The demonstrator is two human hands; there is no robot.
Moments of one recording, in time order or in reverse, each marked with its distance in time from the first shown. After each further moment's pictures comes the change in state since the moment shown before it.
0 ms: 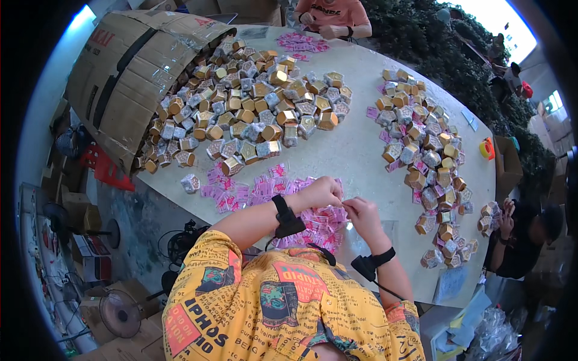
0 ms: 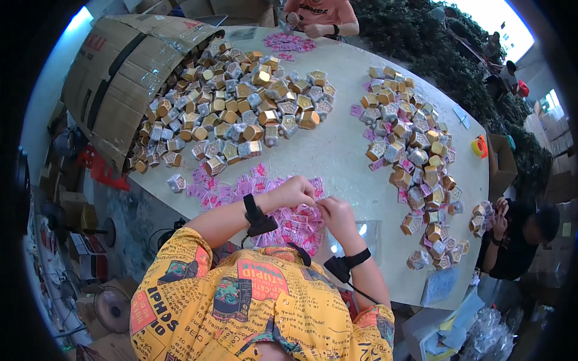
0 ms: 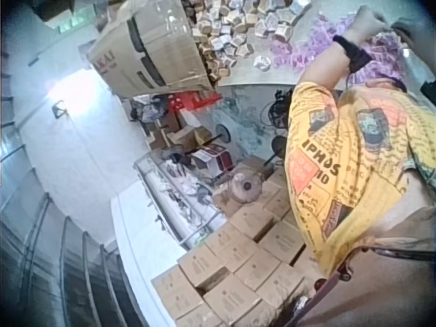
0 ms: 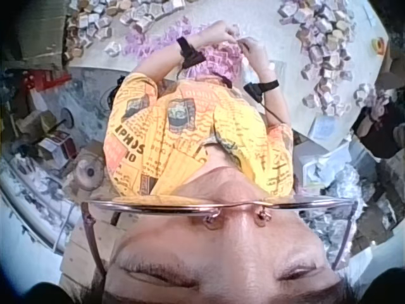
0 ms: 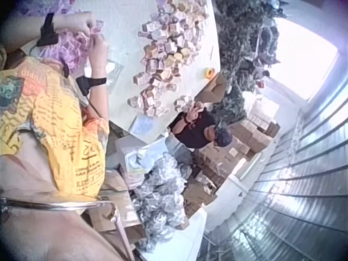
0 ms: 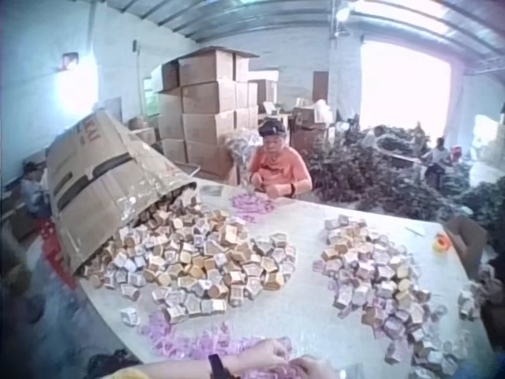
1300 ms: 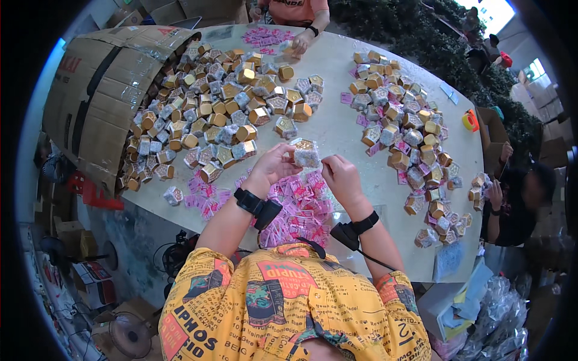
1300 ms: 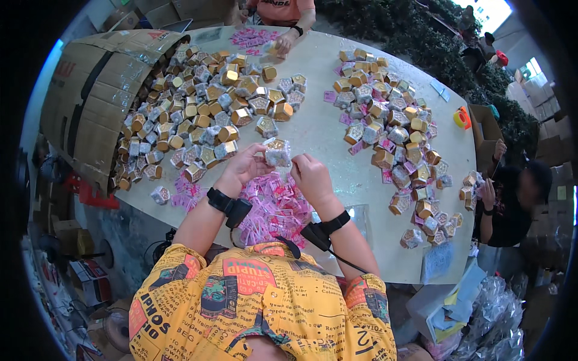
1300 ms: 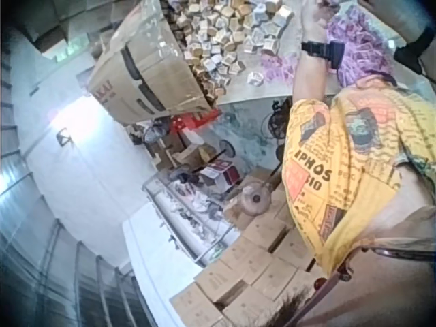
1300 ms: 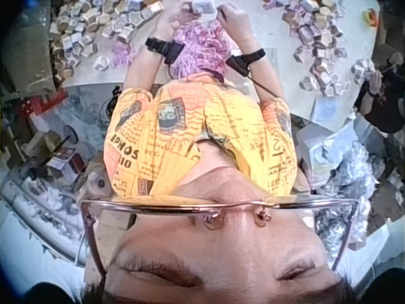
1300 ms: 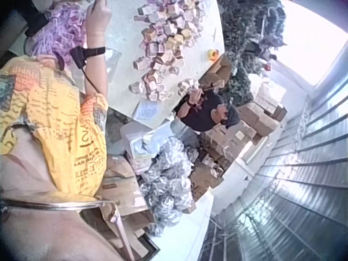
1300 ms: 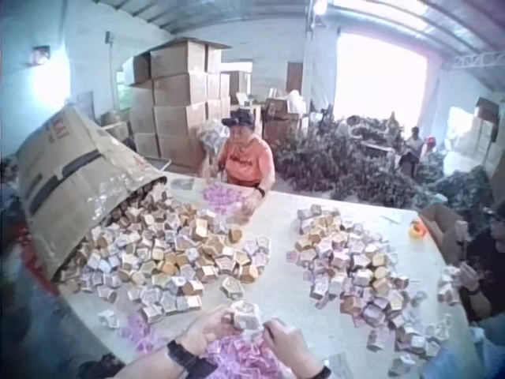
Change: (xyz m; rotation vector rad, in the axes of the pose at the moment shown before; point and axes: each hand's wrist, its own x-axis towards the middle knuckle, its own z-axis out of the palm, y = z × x) left_hand 0.012 -0.036 -0.055 -1.209 0.337 -0.346; right_hand 0.067 -0.026 -0.011 -0.130 0.256 -0.115
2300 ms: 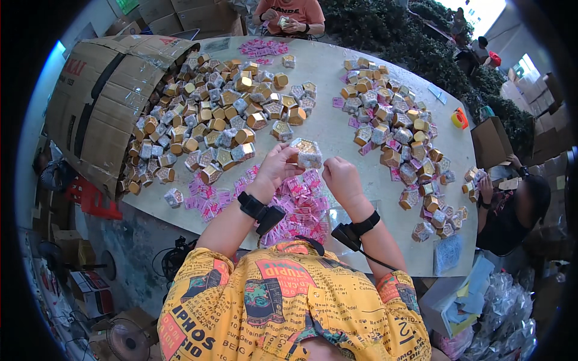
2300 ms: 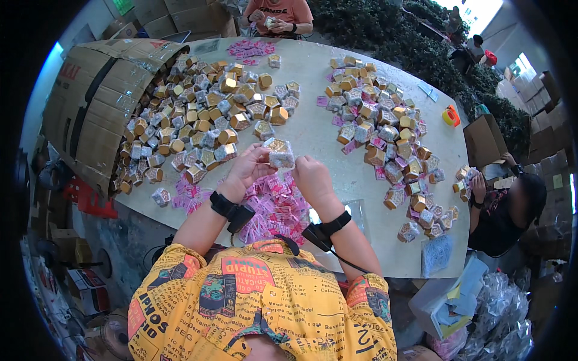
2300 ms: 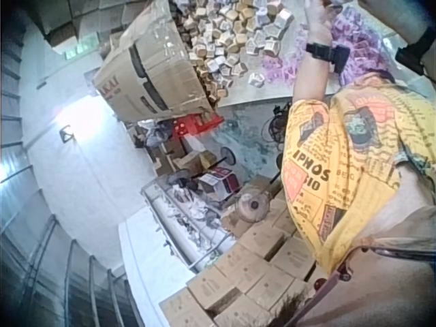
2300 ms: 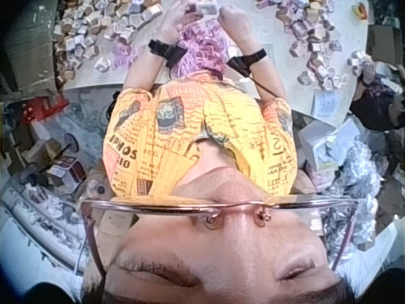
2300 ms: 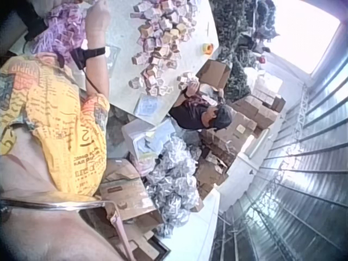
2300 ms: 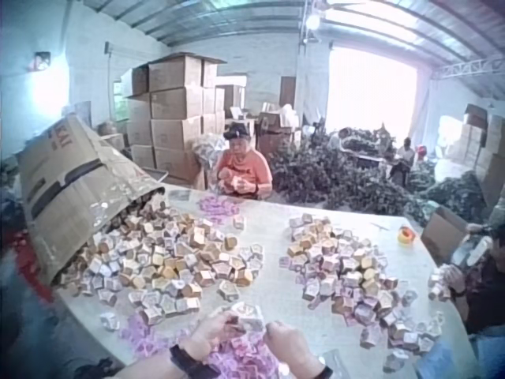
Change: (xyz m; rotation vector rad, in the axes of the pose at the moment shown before) left_hand -0.041 -0.011 0.034 0.096 0.021 0.186; right_hand -0.021 -0.018 -0.017 -0.248 -0.041 0.015
